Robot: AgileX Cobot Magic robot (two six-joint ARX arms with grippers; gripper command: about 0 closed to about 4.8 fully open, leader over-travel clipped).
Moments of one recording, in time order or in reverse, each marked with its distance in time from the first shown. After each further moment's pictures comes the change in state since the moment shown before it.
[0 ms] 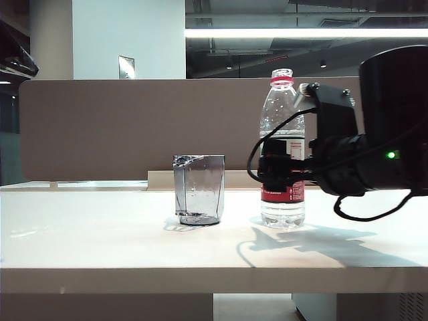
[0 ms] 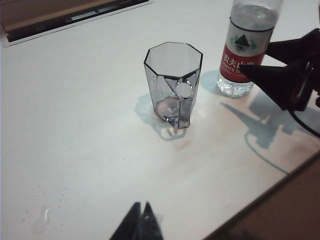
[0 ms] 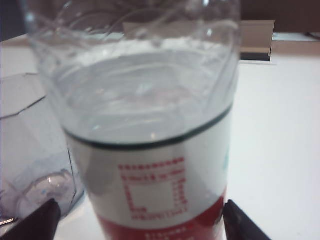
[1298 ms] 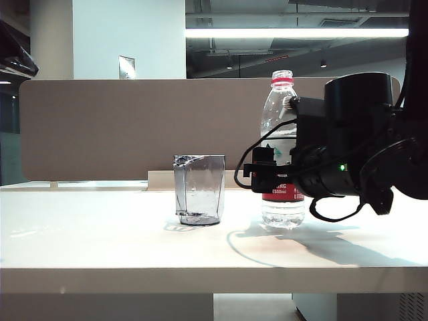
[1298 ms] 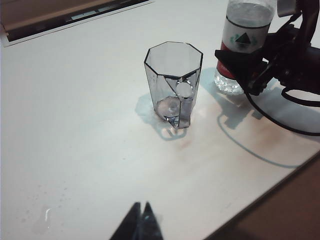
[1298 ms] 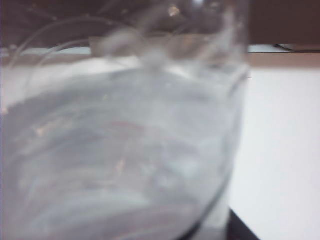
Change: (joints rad) left arm 0.000 0.000 0.000 0.001 0.000 0.000; right arm -0.005 0.143 0.180 0.000 0.128 -0.003
